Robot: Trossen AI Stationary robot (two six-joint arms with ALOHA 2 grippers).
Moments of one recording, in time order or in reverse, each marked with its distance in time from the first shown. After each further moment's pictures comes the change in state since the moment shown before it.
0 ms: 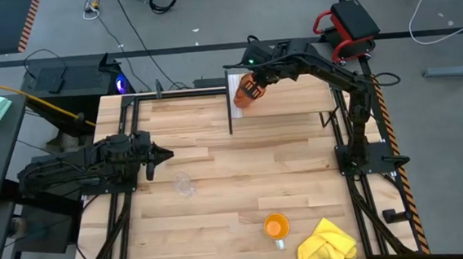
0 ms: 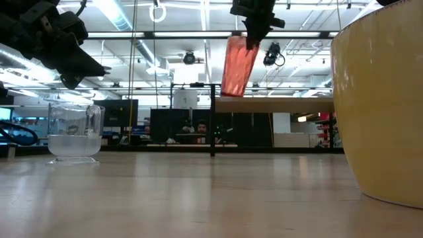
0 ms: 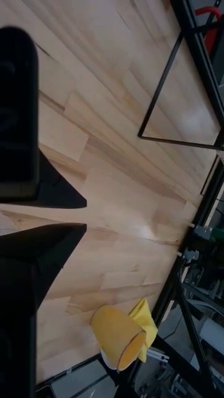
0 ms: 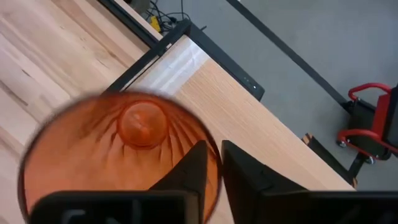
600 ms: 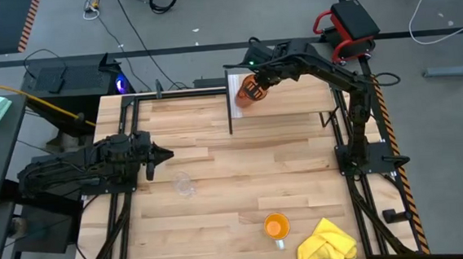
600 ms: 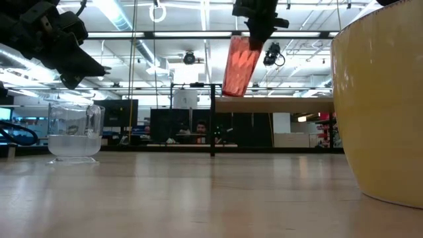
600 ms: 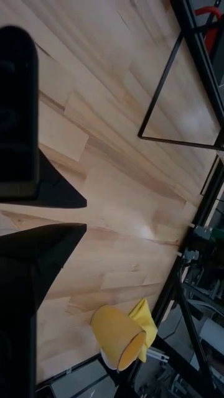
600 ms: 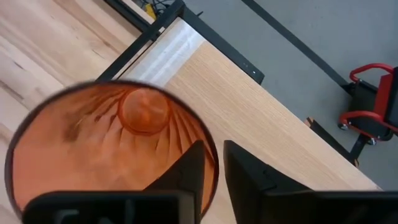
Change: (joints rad) left arm 0.000 0.000 0.000 0.000 0.000 0.000; right arm -0.001 0.000 0.000 -0.056 -0.007 0.074
